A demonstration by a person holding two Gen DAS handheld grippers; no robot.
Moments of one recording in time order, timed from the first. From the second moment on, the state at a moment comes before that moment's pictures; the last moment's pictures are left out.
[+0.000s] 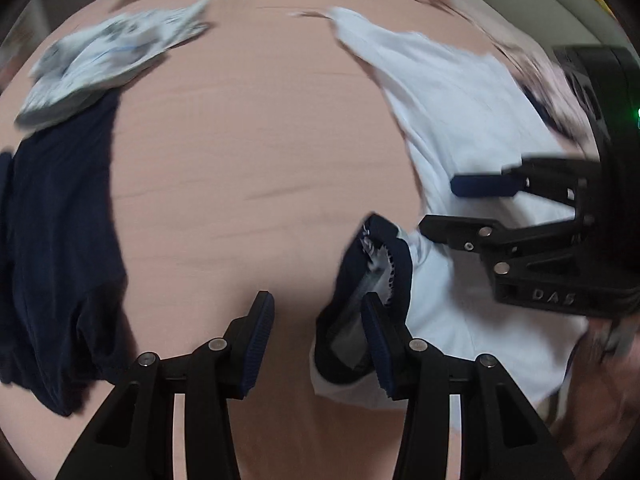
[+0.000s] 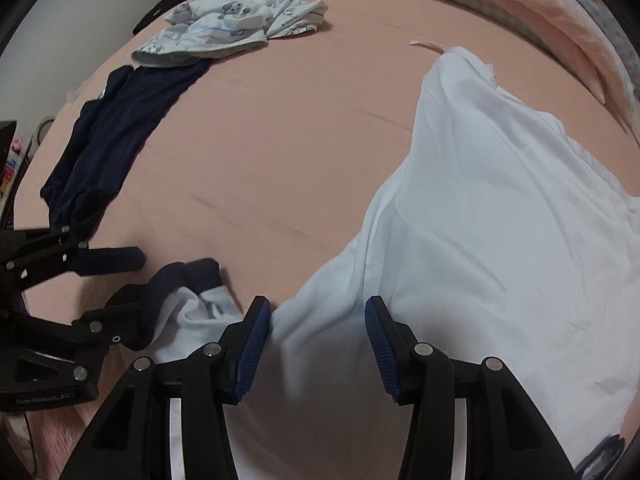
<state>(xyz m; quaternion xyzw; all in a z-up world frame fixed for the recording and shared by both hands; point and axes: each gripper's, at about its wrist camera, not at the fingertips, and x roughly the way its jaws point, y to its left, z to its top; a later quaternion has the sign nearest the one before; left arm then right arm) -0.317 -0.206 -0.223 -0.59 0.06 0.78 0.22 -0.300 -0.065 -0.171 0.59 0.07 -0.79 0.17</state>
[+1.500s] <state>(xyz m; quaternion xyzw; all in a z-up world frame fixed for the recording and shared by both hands) -0.334 -0.284 -0.229 -0.58 -0.25 0.76 0.13 -0.306 -0.059 -0.177 0.60 0.01 -0.78 0.19</state>
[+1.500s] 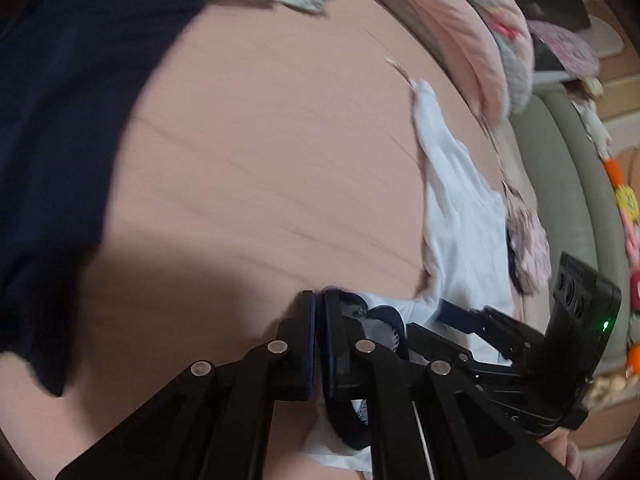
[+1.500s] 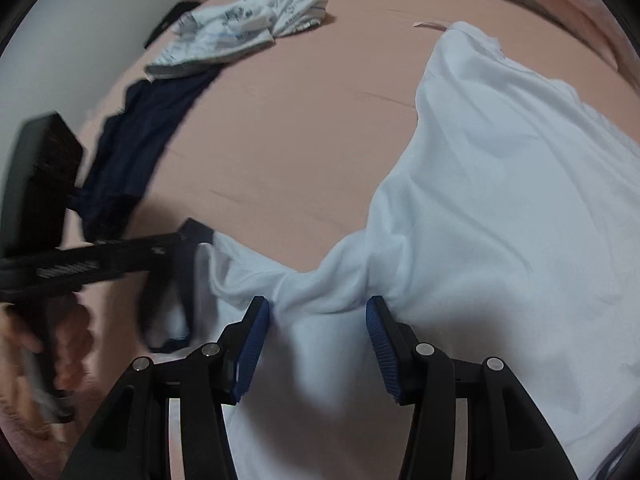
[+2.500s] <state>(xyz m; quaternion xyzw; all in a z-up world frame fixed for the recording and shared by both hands) -0.283 -0.258 -0.205 -0.59 -0.10 0.79 0.15 -0.291 -0.057 -0.147 0.61 -0.03 -0.75 0.24</state>
